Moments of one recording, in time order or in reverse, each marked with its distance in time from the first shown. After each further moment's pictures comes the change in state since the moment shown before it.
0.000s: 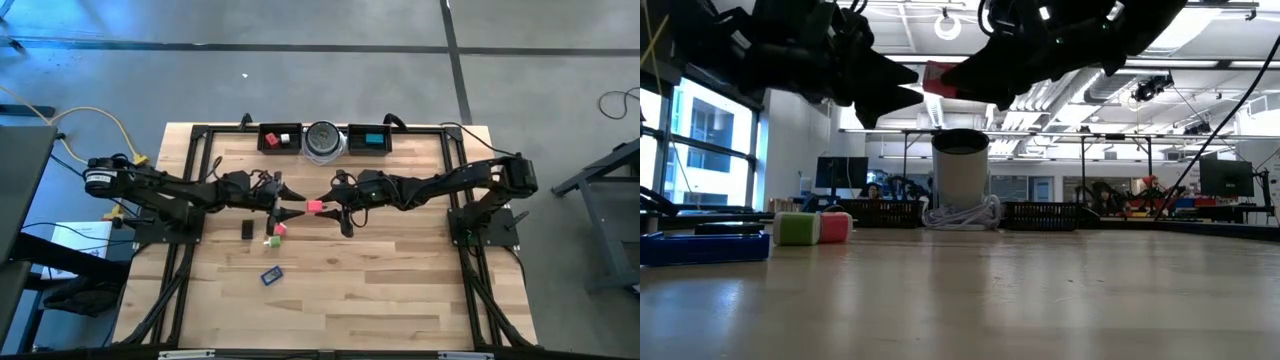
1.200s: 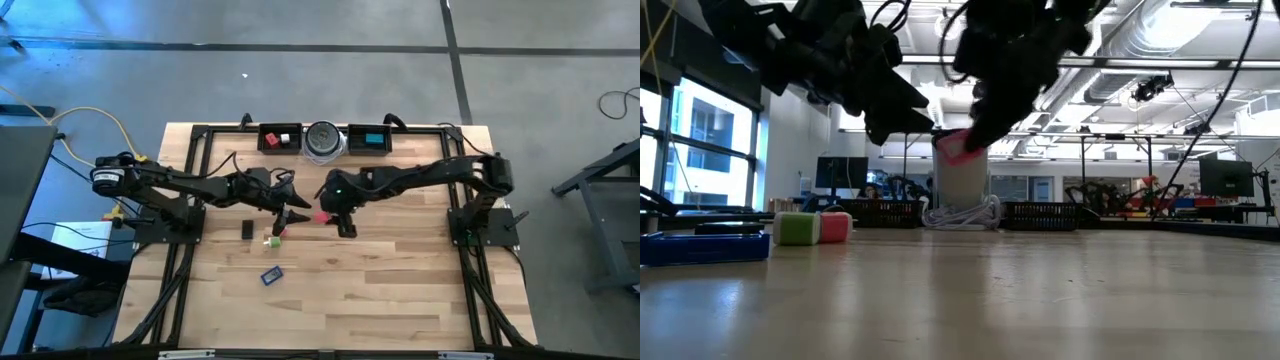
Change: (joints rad) left arm 0.024 0.065 0.166 -0.352 0.105 -0.046; right arm -0.024 0.190 0.402 -0.846 -0.085 -0.146
